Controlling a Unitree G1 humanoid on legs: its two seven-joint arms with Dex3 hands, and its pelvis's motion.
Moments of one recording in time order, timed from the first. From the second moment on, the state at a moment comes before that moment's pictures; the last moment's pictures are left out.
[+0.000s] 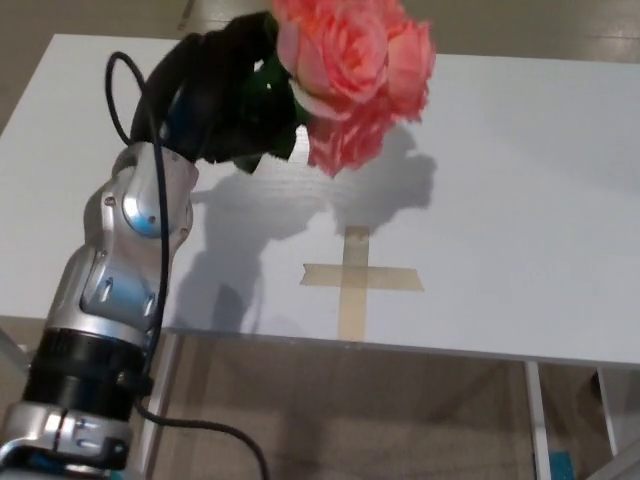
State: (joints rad) left_arm -0.72 0.19 -0.01 0.32 0.35 -0.04 -0.01; right_arm -0.23 -0.32 0.12 1.32 -0.23 -0.06 0.09
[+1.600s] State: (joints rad) left_arm -0.80 -0.02 0.29 0.30 -0.21 0.41 -0.09; right_arm -0.24 -0.32 0.12 1.32 -0.25 -0.06 0.10
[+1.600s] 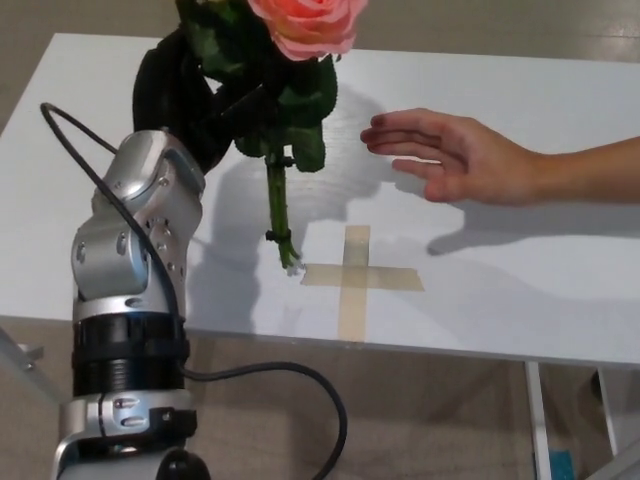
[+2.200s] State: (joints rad) left_arm -0.94 -0.08 0.20 0.45 -0.25 0.39 -0.10; right_arm -0.25 -0.30 0.12 1.32 -0.26 -0.05 0.10
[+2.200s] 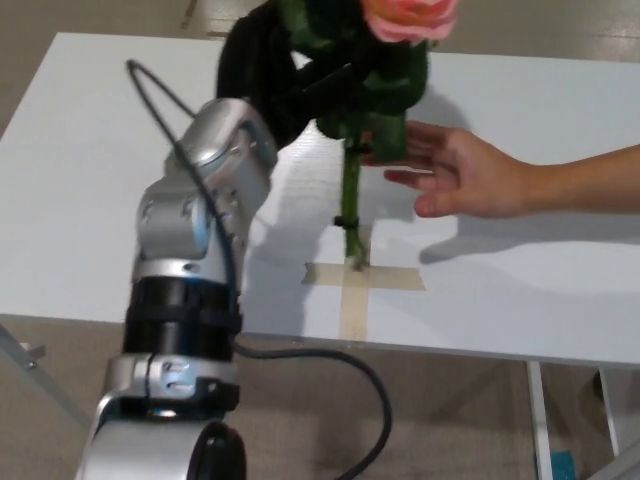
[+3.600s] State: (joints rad) left_arm -1.07 -0.12 0.14 0.73 -0.37 0.26 -0.10; right_arm -0.30 -0.26 0.14 1.32 -0.26 -0.05 0.10
